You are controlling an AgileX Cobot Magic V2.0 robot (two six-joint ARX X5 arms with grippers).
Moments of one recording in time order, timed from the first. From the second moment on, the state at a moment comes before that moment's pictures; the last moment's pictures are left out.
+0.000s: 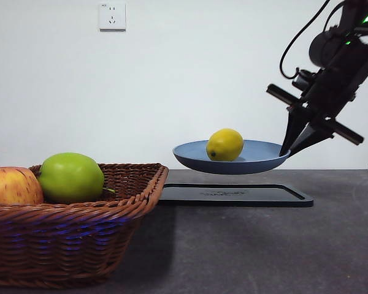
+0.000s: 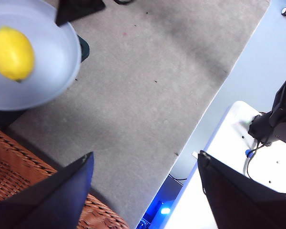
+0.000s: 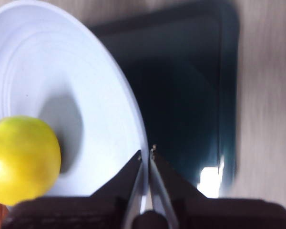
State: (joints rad) left arm -0.91 1.40 1.60 -1.00 0.16 -0.14; right arm 0.11 1.92 1.47 -0.61 -0.46 0.29
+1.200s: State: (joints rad) left arm -0.91 1.40 1.60 -0.95 -0.03 -0.08; right arm 0.06 1.93 1.56 -0.73 -0.46 0.26
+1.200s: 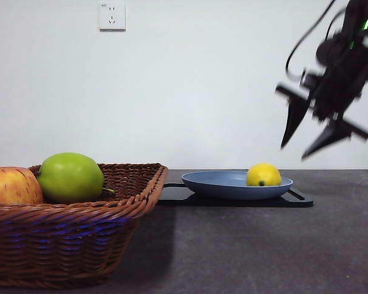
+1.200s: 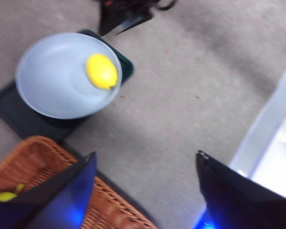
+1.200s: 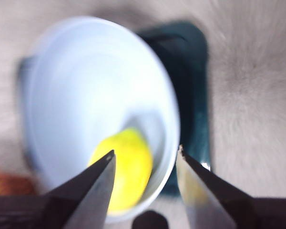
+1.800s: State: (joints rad) left arm -0.66 1.40 1.60 -0.90 -0.07 0.10; right arm 0.24 1.40 1.54 -1.13 -0.13 0.05
